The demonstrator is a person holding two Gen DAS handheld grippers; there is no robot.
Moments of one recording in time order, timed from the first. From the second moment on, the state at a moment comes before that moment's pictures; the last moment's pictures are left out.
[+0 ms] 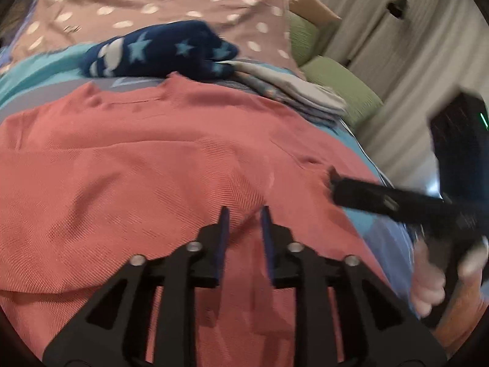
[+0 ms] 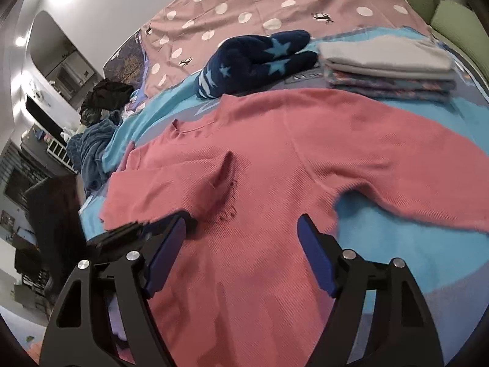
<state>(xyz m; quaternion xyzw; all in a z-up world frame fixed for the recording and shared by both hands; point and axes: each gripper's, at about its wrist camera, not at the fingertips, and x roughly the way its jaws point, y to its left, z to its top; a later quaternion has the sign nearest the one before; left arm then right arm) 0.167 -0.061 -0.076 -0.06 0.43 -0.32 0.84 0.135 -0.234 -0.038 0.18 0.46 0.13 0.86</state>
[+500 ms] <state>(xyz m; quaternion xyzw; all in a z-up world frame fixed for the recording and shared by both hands) 0.108 0.134 -0.065 -0.06 0.39 -0.04 0.92 0.206 -0.199 -0.069 0.16 0.52 0.19 0.82</state>
